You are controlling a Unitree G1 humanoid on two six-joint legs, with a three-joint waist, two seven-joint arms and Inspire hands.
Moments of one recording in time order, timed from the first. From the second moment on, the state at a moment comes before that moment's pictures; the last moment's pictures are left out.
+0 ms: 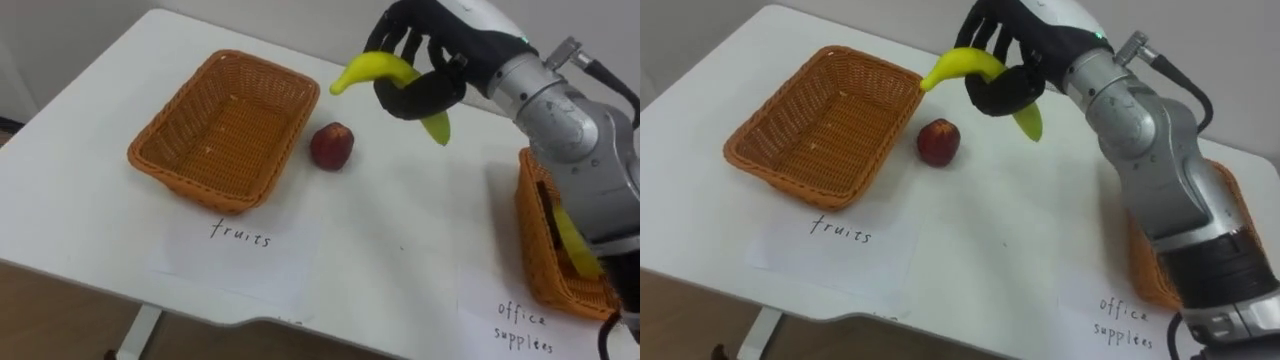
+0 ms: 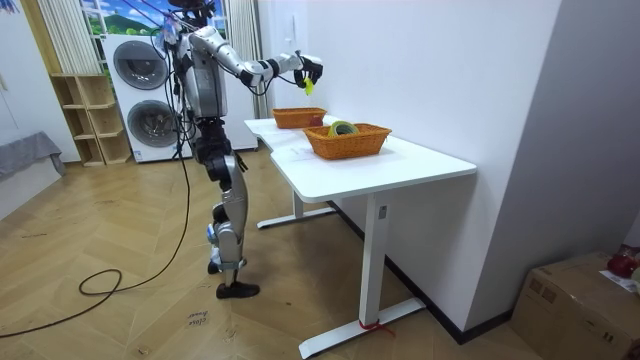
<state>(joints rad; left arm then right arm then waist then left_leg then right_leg) 0.16 0.24 0.00 0.90 0.25 0.04 0.35 -0.55 -0.56 0.24 0.03 -0.40 0.07 0.27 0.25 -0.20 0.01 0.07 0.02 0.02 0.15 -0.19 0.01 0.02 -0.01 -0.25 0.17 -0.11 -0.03</state>
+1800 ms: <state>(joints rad) 0.16 0.28 -0.04 0.91 0.44 0.08 0.29 -0.73 -0.41 0.51 0.38 -0.43 0.02 0.05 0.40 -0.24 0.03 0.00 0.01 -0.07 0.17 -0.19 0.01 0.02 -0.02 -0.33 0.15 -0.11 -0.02</state>
